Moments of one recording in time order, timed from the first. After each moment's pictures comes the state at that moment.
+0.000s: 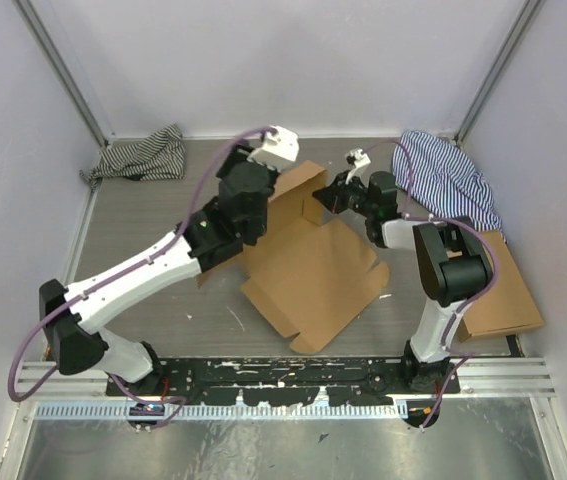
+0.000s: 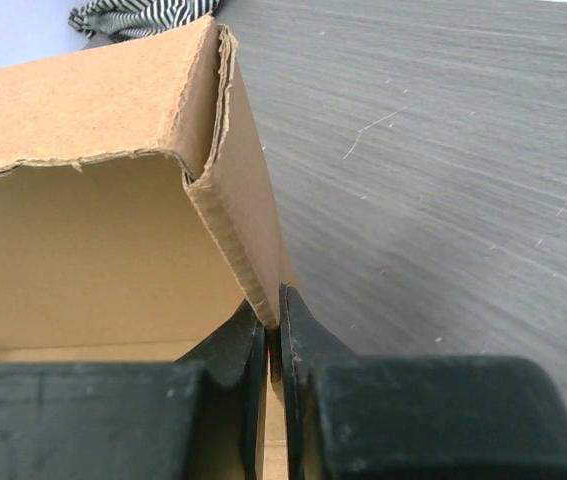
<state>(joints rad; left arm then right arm) -1.02 1.47 1.43 -0.04 -0.96 0.43 0.21 1.87 0.93 0.78 -0.61 0.28</state>
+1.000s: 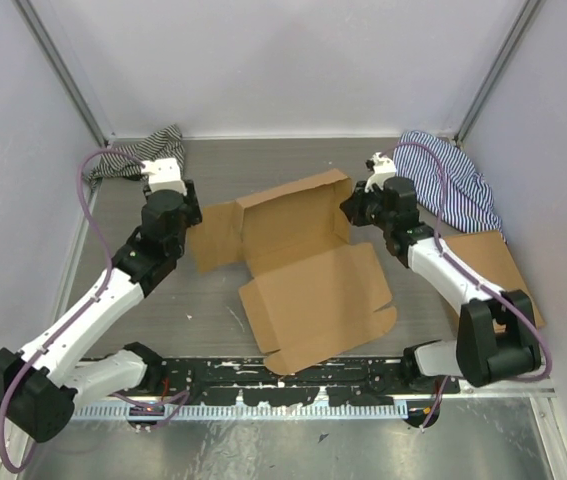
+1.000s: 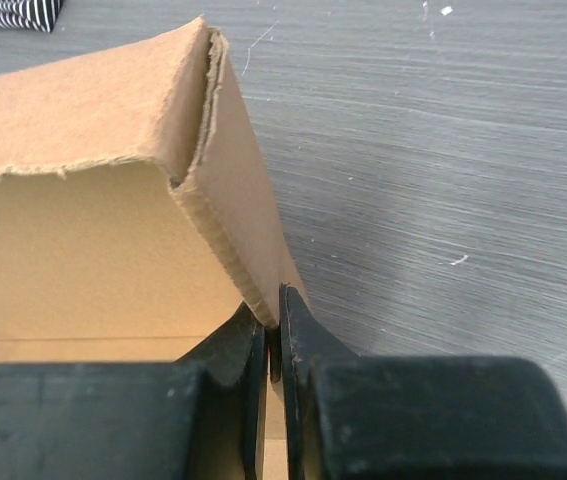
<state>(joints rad) -0.54 1.05 0.90 -0.11 -0.60 -0.20 0.25 1.35 0.82 0.13 -0.26 0.22</state>
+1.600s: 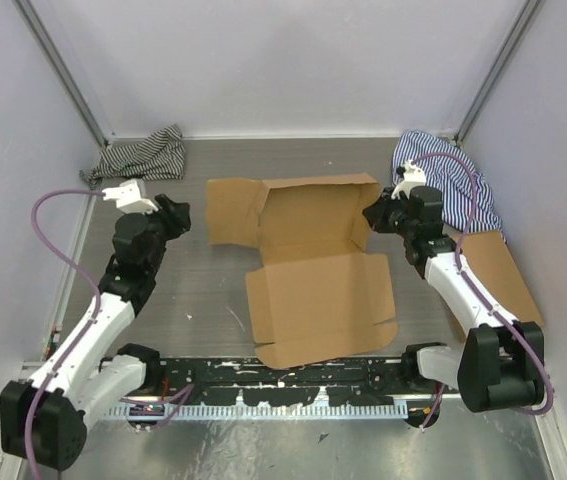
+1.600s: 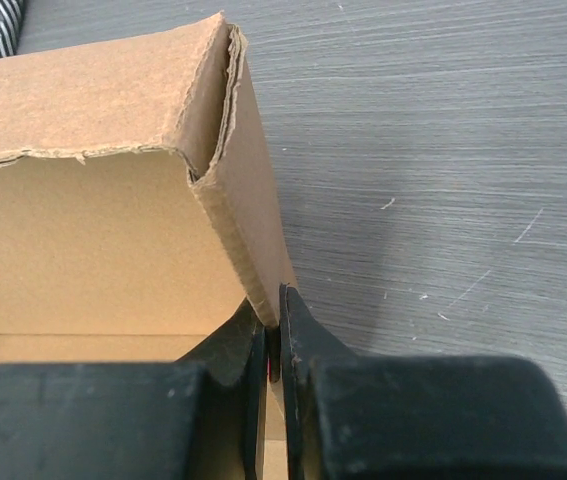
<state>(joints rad) -0.28 0.87 0.58 0.13 -0.27 -0.46 0.10 1.19 0.73 0.04 -0.26 0.28</state>
